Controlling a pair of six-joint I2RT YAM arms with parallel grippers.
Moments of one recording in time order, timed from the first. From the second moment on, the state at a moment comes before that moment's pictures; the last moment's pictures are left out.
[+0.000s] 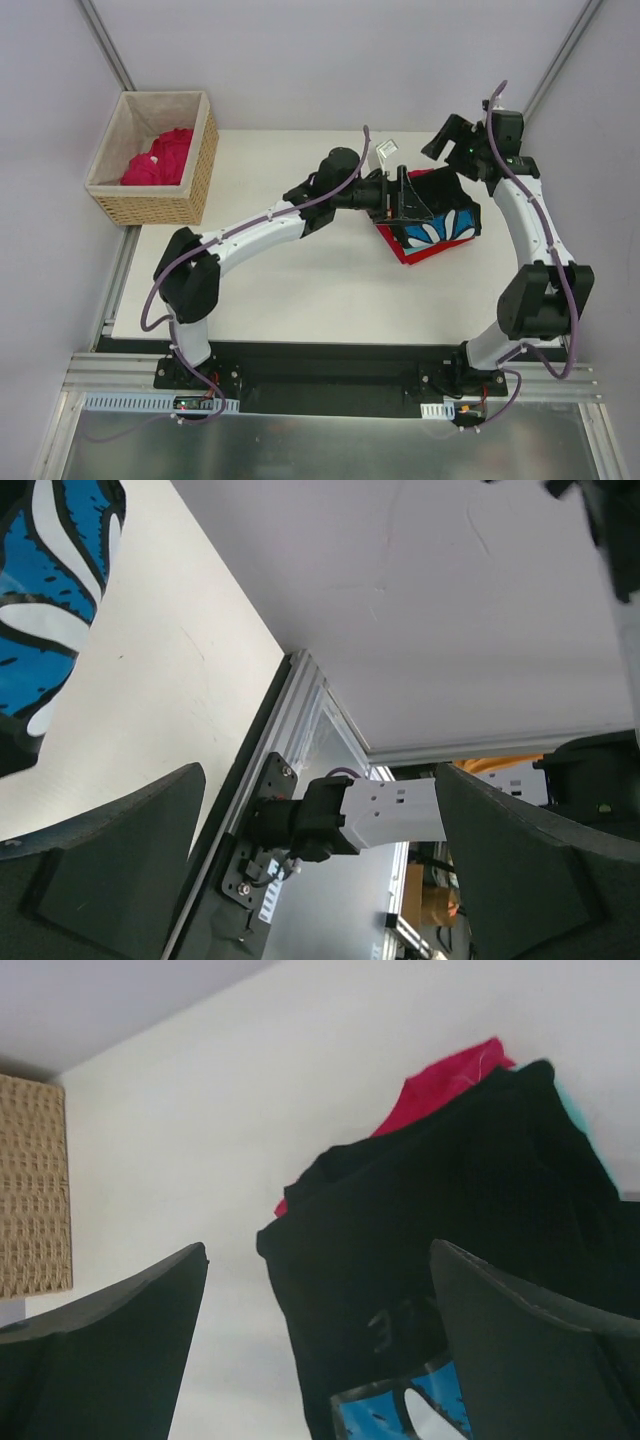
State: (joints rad) left arm -0.84 1.83 1.54 0.07 0.63 -0.97; right arm 0.02 1.57 1.51 -0.49 -0.22 0.45
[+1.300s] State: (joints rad) left arm -0.78 2.25 1.56 0.78 0.78 -1.31; right arm -0.13 1.92 1.39 -0.04 -0.73 0.80
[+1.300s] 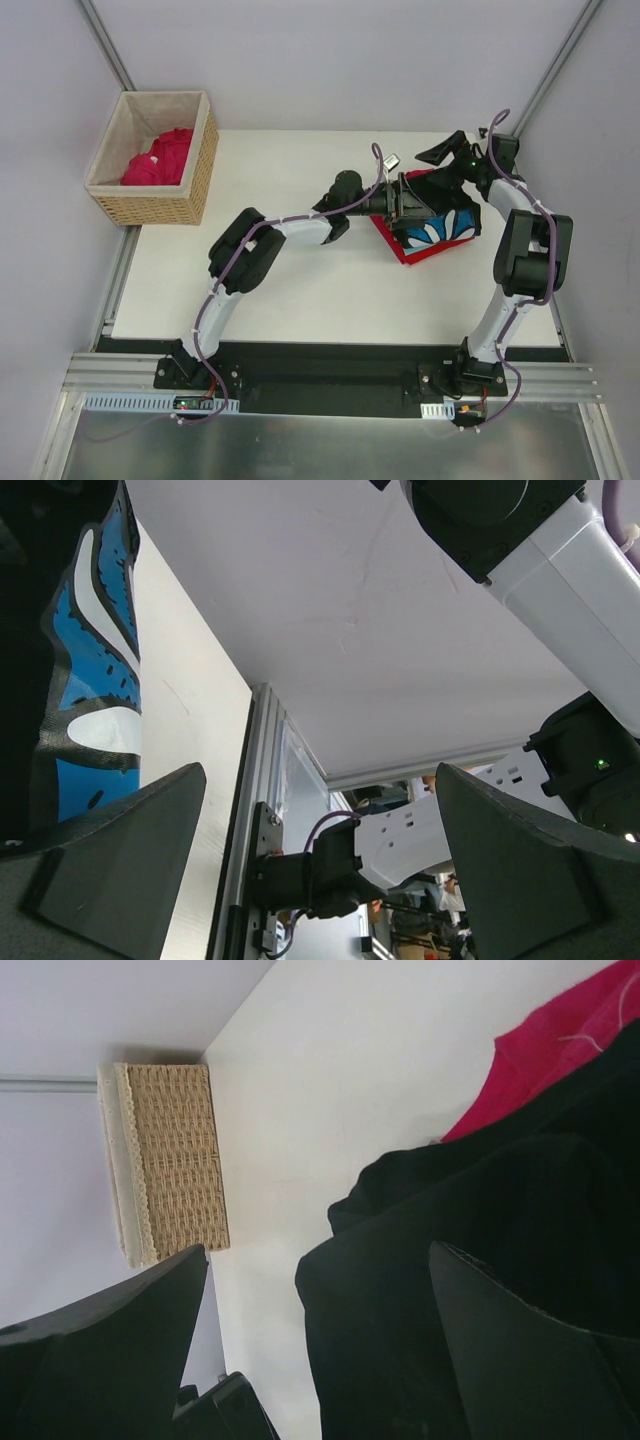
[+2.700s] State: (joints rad) left arm -0.79 2.05 1.71 0.24 0.86 -1.05; right arm -0.08 1.59 1.42 -0.33 -0.51 0.63
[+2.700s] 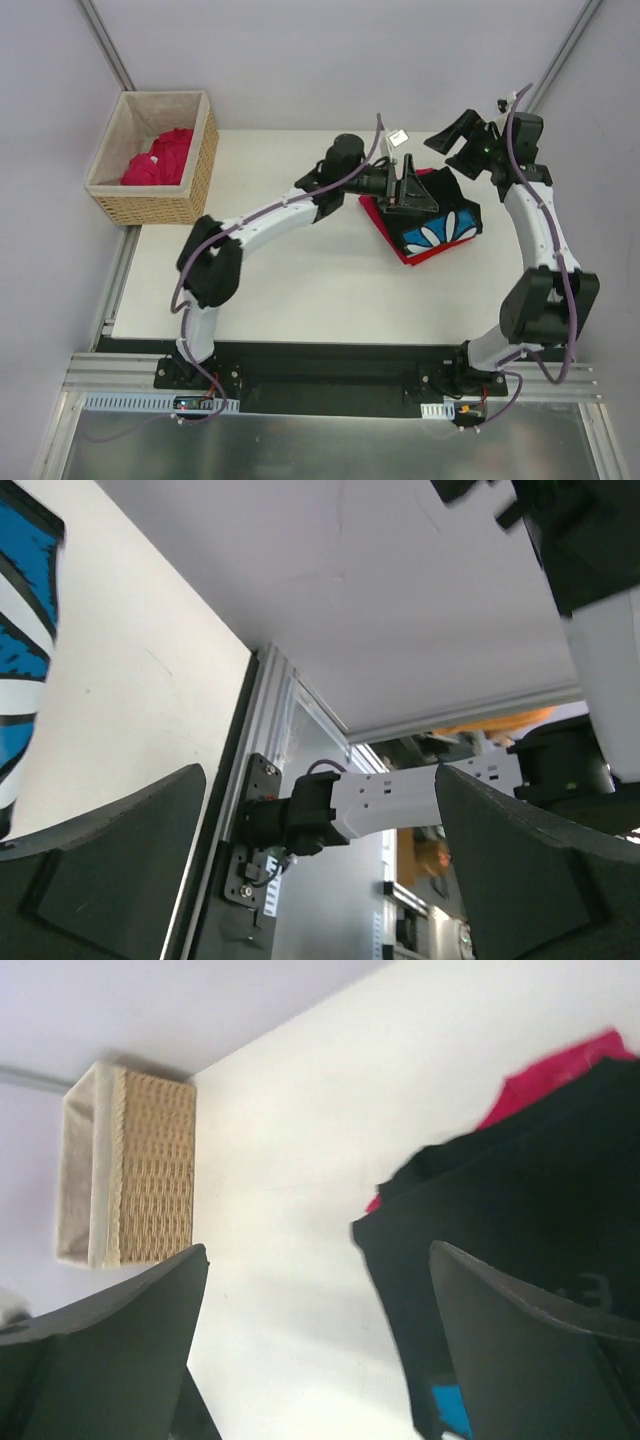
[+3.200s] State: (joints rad) left arm -0.65 1.40 1.16 -0.42 0.30 -0.66; right arm 0.26 1.04 1.12 -0.54 -0.24 0.43
